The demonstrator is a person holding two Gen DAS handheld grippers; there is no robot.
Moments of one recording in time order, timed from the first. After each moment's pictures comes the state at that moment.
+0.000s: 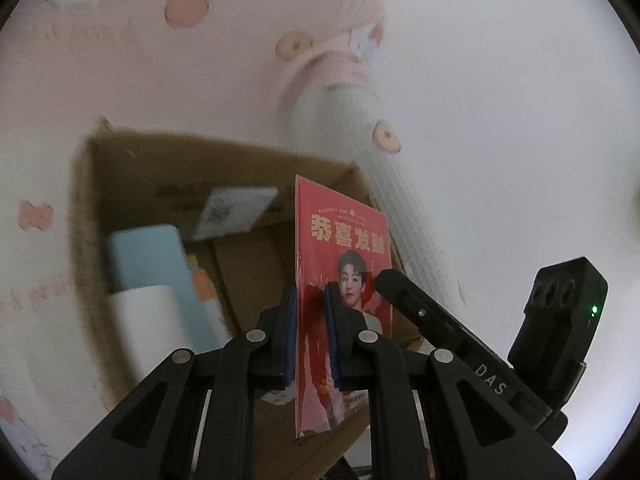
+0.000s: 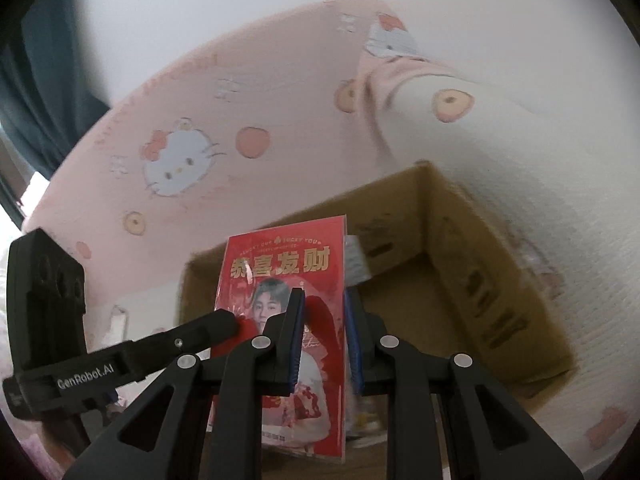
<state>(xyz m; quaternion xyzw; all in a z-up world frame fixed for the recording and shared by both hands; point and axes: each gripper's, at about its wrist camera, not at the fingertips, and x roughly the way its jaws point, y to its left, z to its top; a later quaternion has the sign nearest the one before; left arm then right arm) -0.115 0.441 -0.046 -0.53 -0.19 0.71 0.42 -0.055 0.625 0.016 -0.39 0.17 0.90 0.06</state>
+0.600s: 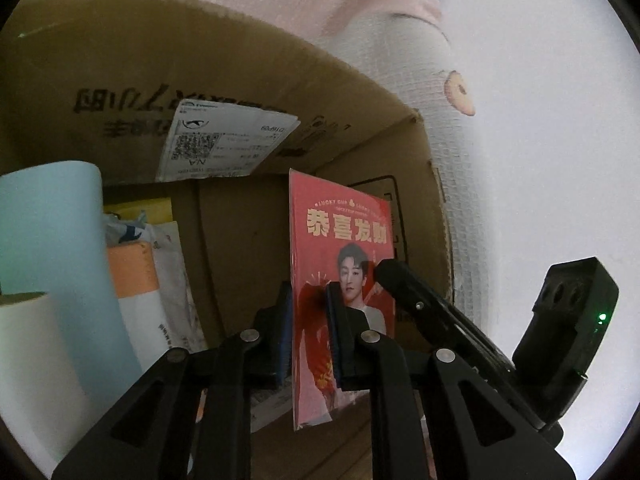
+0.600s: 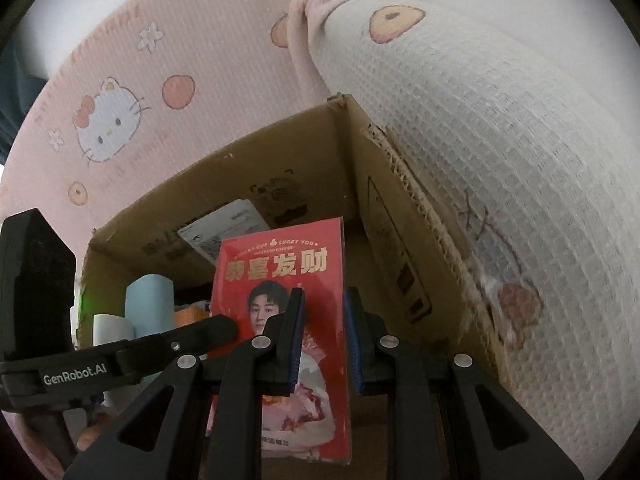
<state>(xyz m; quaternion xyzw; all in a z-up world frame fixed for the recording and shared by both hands) -0.133 0.514 -0.109 -0.64 -0.20 0.65 0.35 -0.094 0.702 -0.036 -0.50 0.16 0.85 0.07</state>
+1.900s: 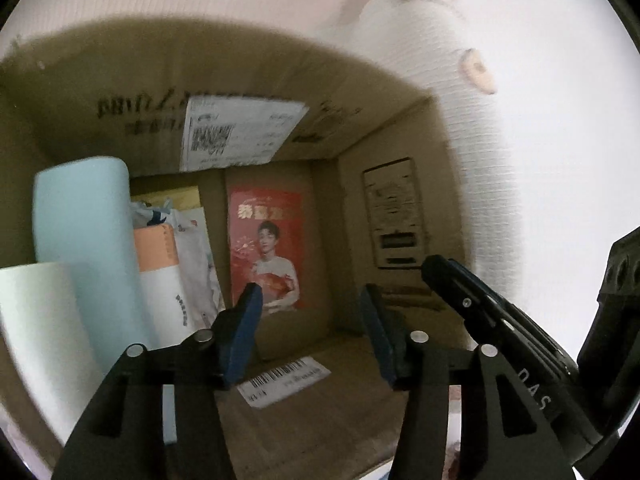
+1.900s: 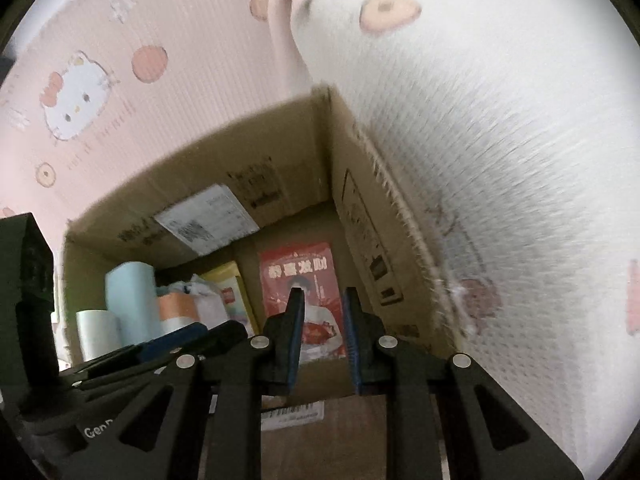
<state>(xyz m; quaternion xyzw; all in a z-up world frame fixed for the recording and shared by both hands) -0.125 0.514 -0.081 -0.66 -0.14 0.67 0.31 -0.109 0.693 -0.003 -0.56 0.12 0.81 0.12</state>
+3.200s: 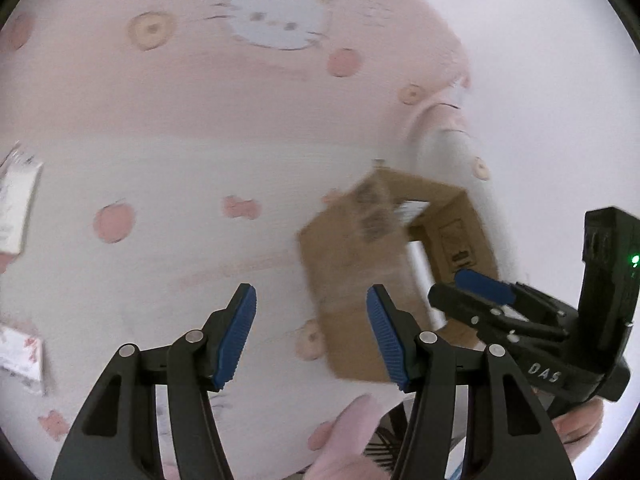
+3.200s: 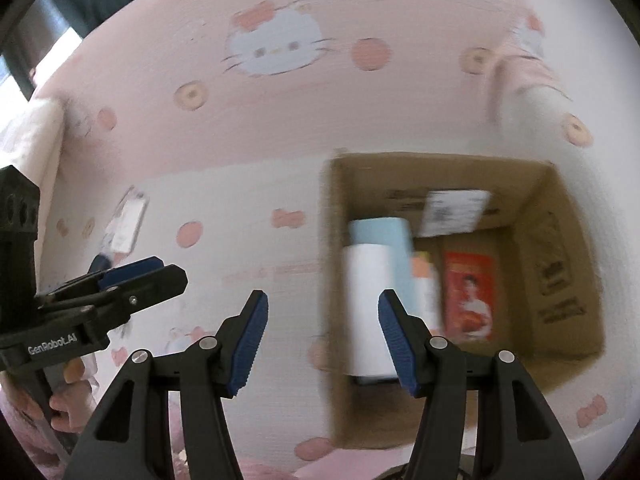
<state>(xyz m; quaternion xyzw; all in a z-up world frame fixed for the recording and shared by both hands) -0.119 0.215 -0.036 -0.54 -0.14 0.78 0.28 -0.087 0.428 0.028 -0.53 0.03 0.85 -0.02</state>
